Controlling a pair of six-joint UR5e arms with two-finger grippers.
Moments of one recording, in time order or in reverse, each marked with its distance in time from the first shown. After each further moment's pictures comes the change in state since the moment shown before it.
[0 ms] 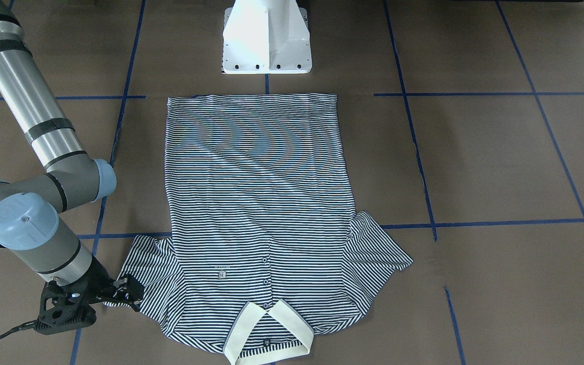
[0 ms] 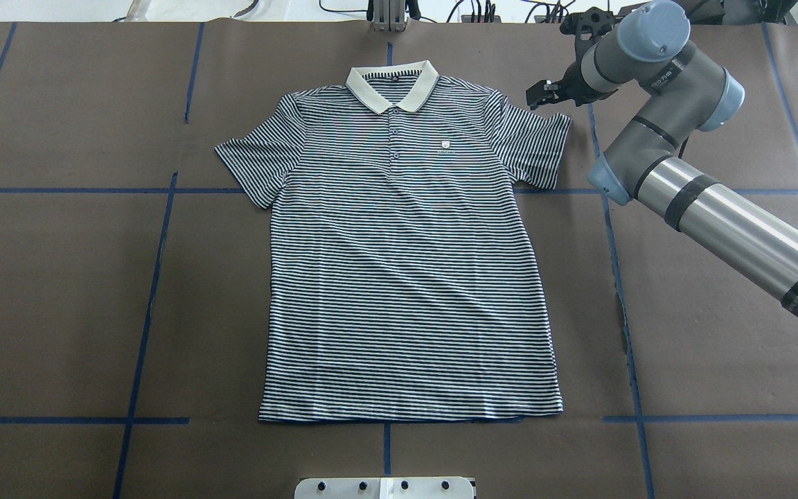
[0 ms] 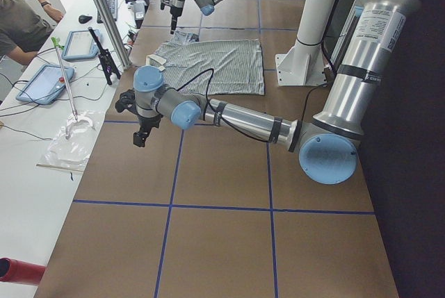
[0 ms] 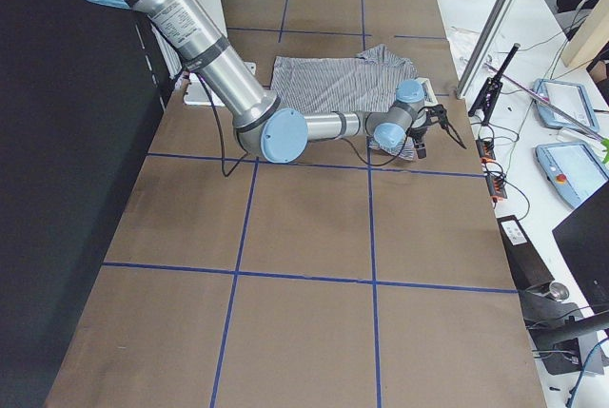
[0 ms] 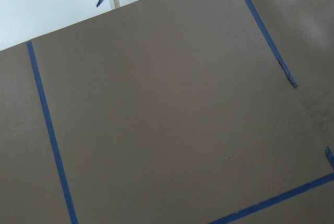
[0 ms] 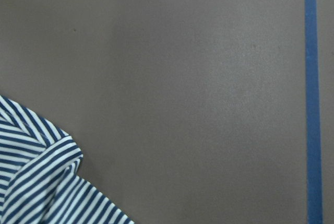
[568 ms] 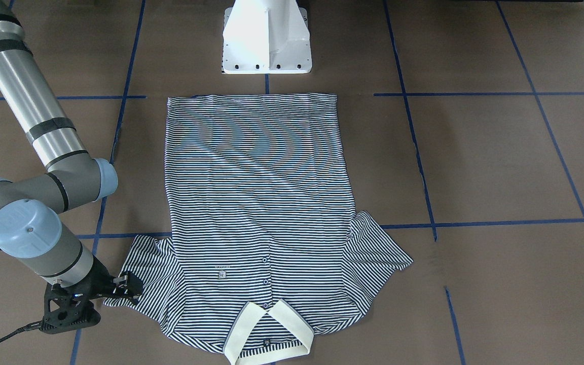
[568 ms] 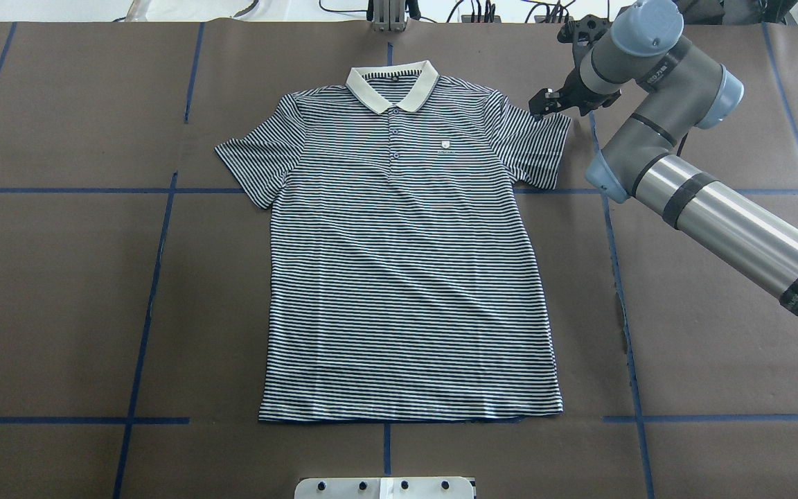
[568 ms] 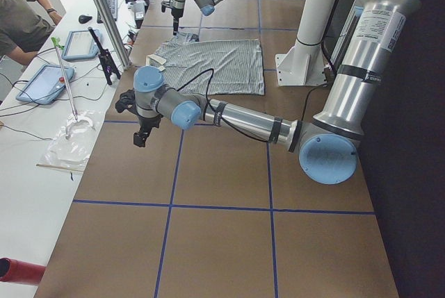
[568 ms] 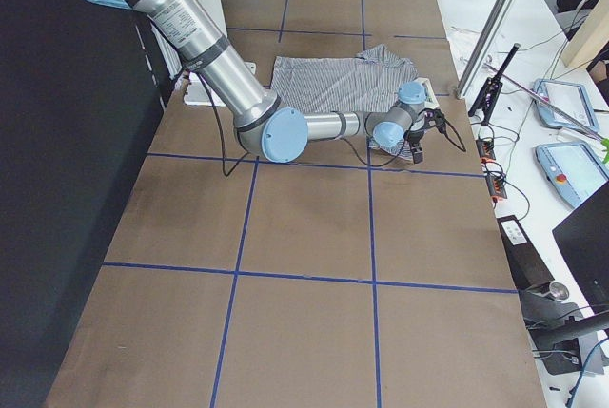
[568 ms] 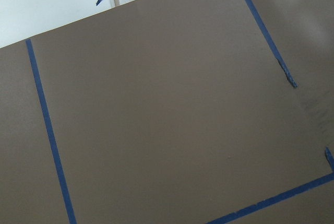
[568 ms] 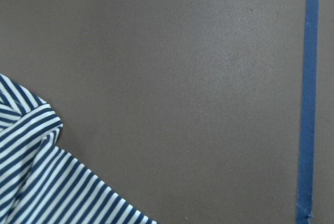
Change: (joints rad) left arm 0.001 0.000 0.001 0.000 -0.004 -0.013; right arm 0.001 0.007 0.013 -0.123 0.043 -0.056
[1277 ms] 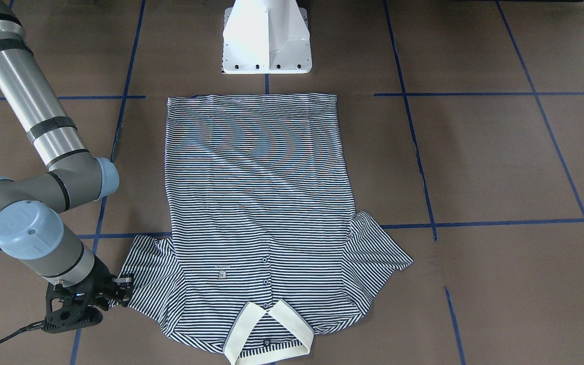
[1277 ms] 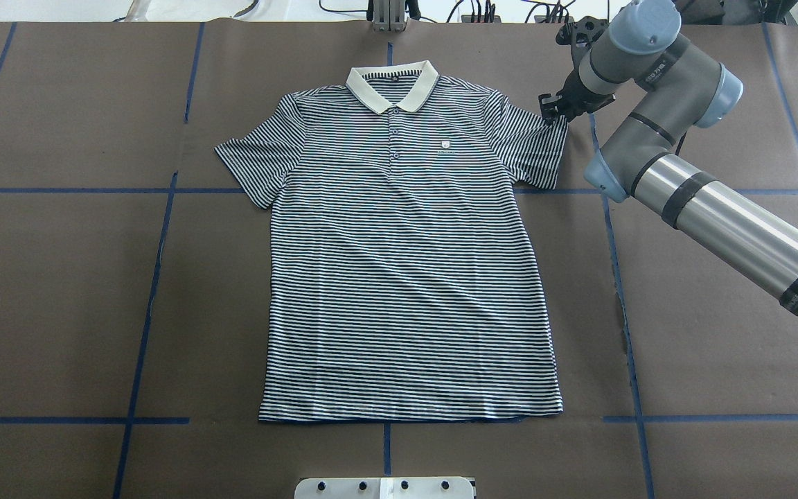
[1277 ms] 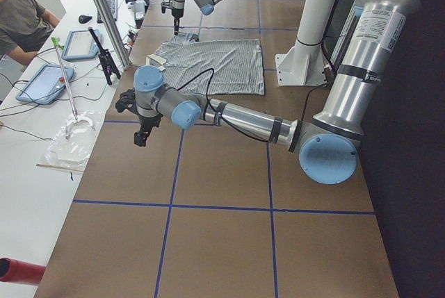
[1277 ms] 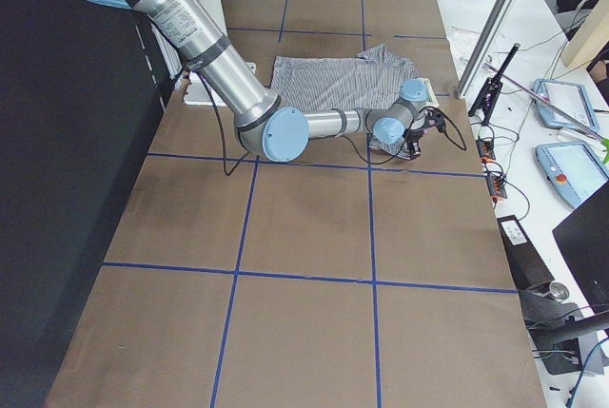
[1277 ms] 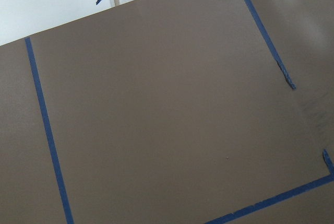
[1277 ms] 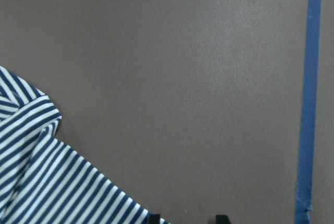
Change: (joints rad) left arm 0.001 0.000 -0.003 0.000 -0.001 -0.007; right arm -0.001 -0.001 0.005 -0.024 0.007 -0.022
